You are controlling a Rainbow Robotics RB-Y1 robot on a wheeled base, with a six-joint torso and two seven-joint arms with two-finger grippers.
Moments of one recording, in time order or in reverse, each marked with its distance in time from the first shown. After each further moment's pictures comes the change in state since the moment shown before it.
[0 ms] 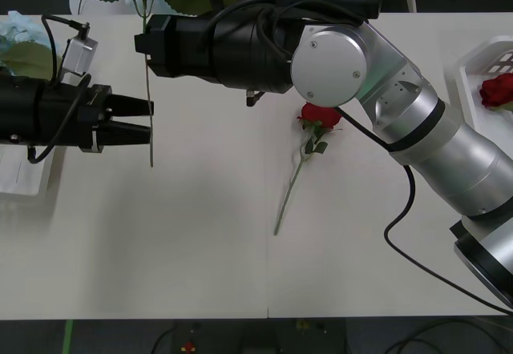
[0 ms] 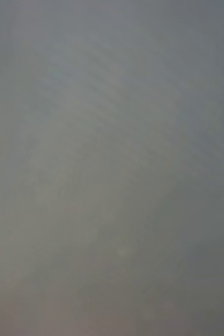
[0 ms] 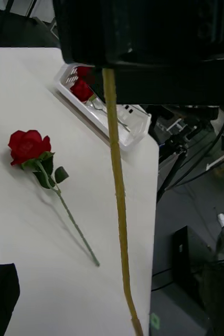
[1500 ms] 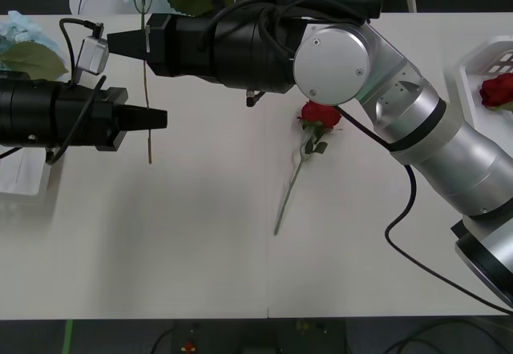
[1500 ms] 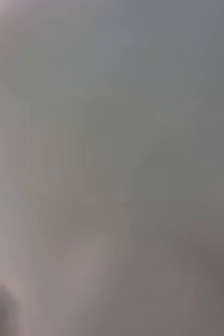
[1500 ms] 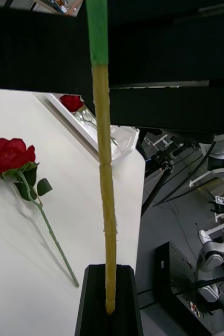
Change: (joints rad) right arm 0.000 -0.007 0.000 0.001 -0.034 -0.002 0.005; left arm 0.000 -0.060 0.012 0.002 0.011 -0.004 0.057
